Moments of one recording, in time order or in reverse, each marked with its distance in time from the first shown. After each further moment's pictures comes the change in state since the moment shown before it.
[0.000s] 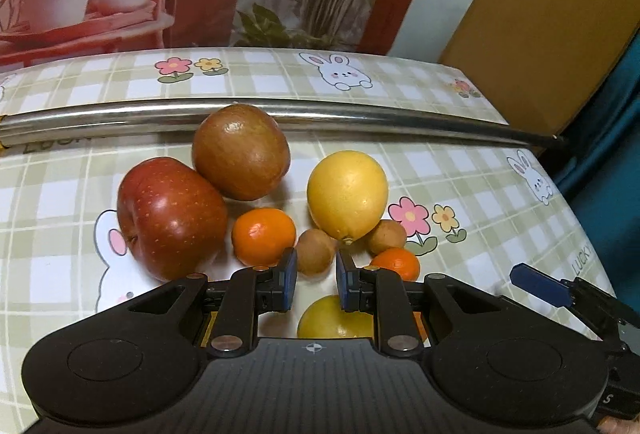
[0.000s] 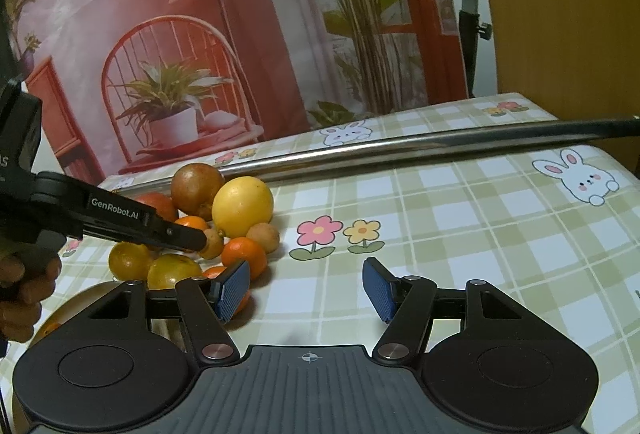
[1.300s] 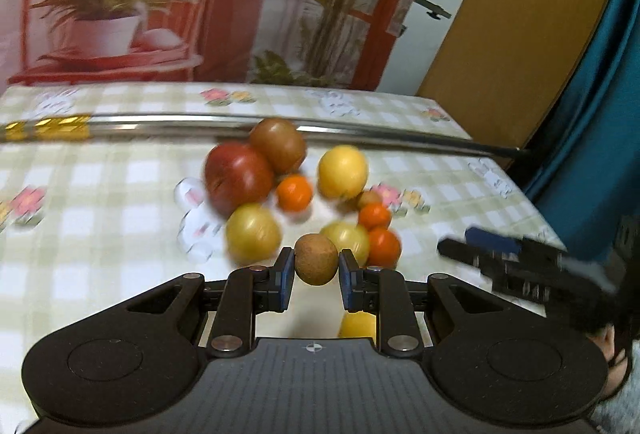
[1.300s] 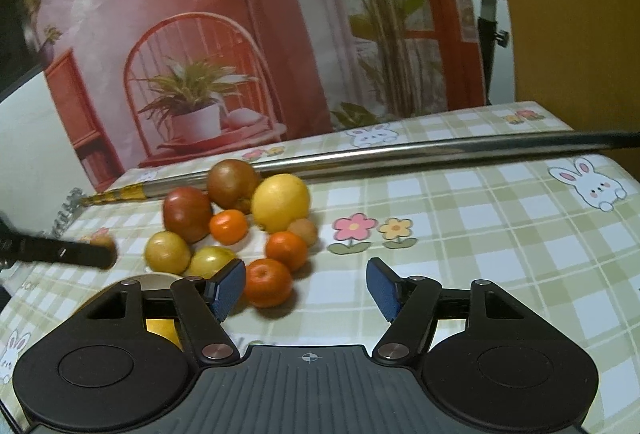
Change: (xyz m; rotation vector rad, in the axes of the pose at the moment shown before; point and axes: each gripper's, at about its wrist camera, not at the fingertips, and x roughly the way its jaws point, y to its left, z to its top) left arm -0.123 0.002 -0.071 0.003 -0.128 0.008; right arm -0.018 0.030 -0.001 -0.045 0.004 0.040
